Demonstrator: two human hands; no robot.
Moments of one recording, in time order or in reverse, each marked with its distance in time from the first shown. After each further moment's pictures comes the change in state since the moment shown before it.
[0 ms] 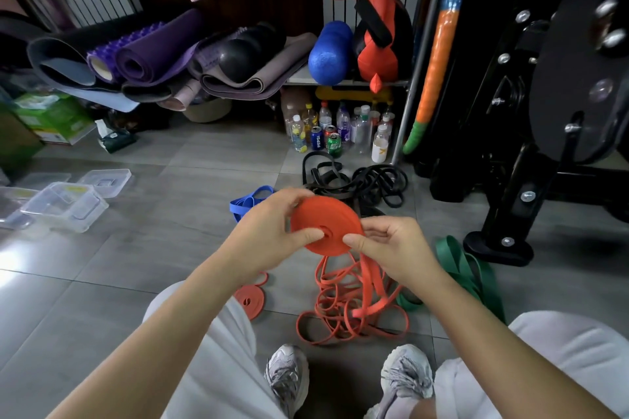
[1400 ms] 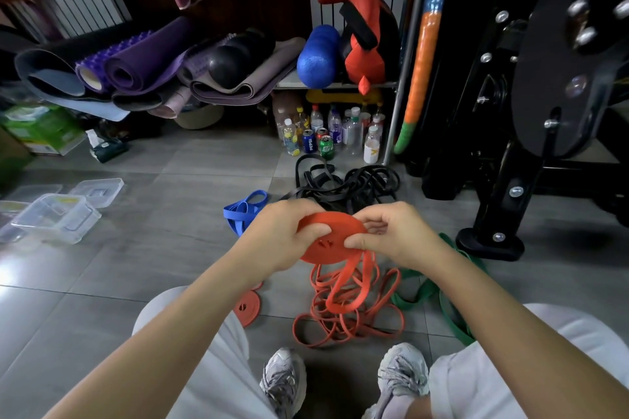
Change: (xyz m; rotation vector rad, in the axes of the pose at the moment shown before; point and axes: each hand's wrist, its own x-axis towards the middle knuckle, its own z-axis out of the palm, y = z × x) left_hand 0.009 0.026 0.014 0.192 -0.051 0.138; right_hand 0.008 -0.017 -0.033 -0.354 -0.156 -0.001
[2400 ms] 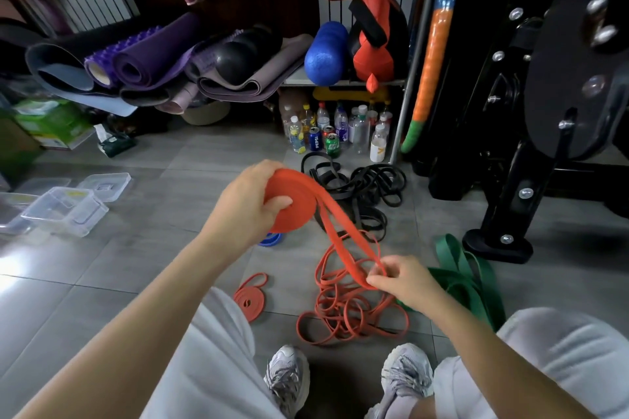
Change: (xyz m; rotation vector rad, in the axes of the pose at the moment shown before) left_hand 0.004 -0.033 -0.030 0.100 0.273 -0.122; right_hand -0.017 0.091 0.043 -0.056 0.000 0.353
